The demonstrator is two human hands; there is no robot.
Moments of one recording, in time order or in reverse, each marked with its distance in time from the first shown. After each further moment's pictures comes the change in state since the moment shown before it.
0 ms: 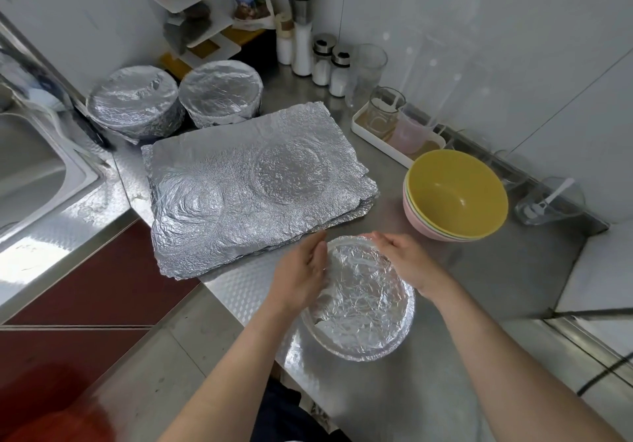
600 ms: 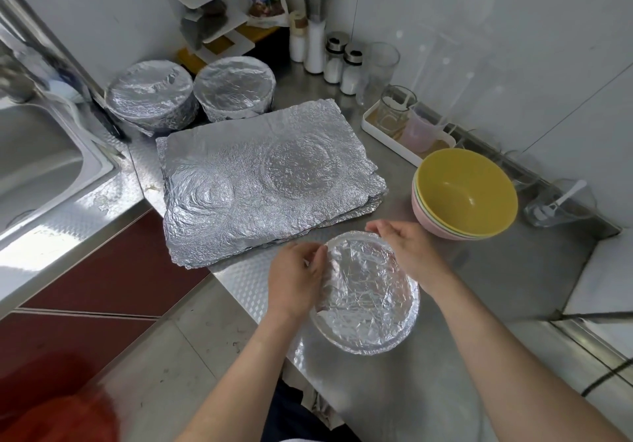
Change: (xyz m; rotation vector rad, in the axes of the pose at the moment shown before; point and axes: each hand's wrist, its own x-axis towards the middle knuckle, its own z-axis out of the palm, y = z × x) left_hand -0.021 -0.007 -0.002 0.089 0.241 -0.053; right_hand -0.001 -0.010 0.007 -0.026 0.115 -0.082
